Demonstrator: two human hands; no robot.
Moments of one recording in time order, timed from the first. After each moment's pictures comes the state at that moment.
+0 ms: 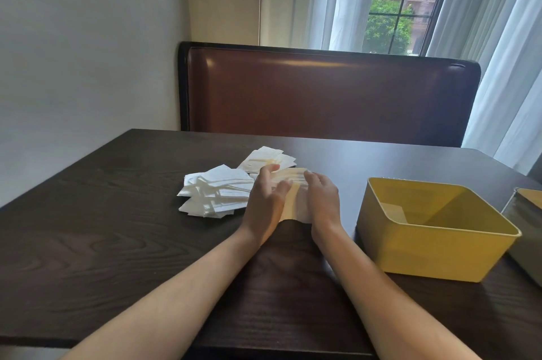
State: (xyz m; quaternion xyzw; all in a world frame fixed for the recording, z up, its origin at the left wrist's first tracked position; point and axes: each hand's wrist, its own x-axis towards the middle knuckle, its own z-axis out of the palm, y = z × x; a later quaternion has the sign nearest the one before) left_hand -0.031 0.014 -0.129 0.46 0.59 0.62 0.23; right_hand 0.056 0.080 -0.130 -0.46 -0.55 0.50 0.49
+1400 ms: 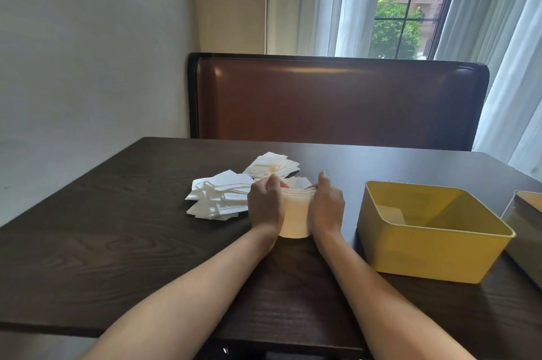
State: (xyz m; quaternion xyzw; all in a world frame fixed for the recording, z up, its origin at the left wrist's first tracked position) left_hand -0.018 0.028 -0.120 0.30 0.67 0.66 0.17; right_hand 0.066 0.063 -0.119 -0.46 -0.56 0.45 0.52
